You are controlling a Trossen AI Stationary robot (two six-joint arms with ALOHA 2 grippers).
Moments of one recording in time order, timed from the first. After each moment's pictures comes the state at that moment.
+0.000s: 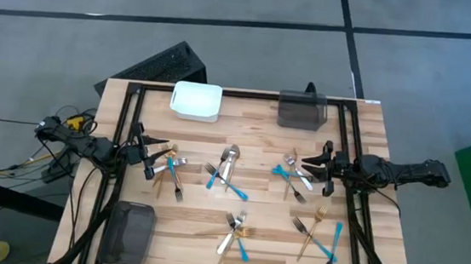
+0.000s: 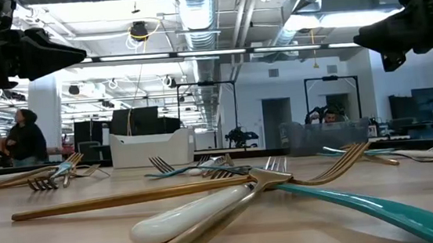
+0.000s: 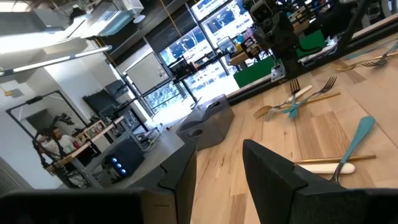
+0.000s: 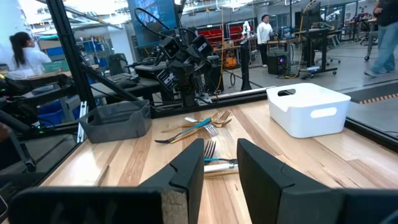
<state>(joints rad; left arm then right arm) -0.36 0.01 0.02 0.04 -0.69 0.57 0.13 0.01 0.01 0.04 0.24 0.15</state>
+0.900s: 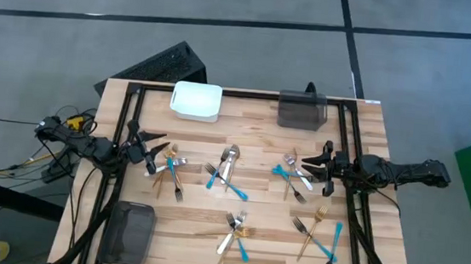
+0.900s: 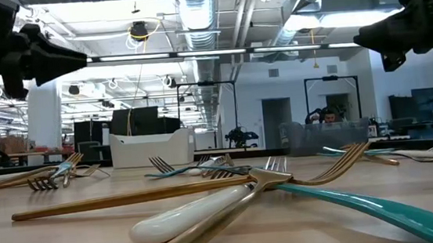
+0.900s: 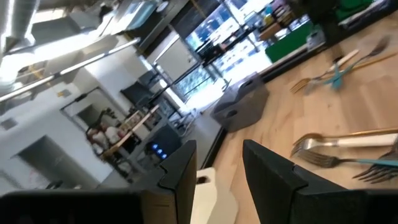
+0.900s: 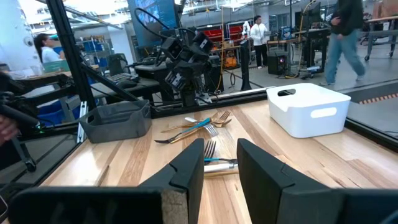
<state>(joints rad) -0.36 0.01 0.02 0.06 -0.85 0.72 0.13 0.01 0.01 0.04 0.24 0.15</state>
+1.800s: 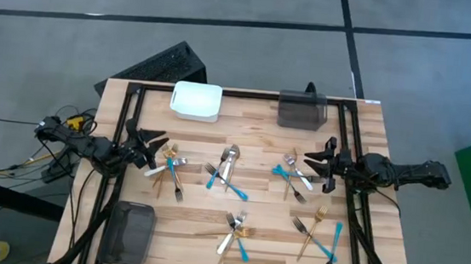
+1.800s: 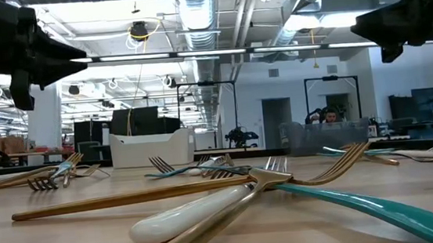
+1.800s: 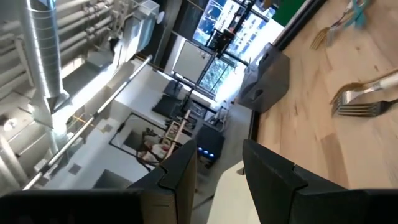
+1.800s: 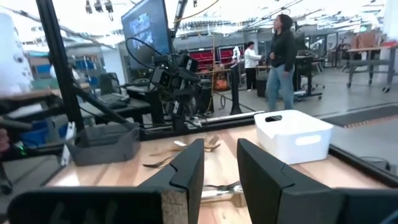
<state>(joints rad) -0.36 0.01 0.02 0.07 -0.88 1.11 0.11 0.01 0.01 0.16 0.26 0.10</state>
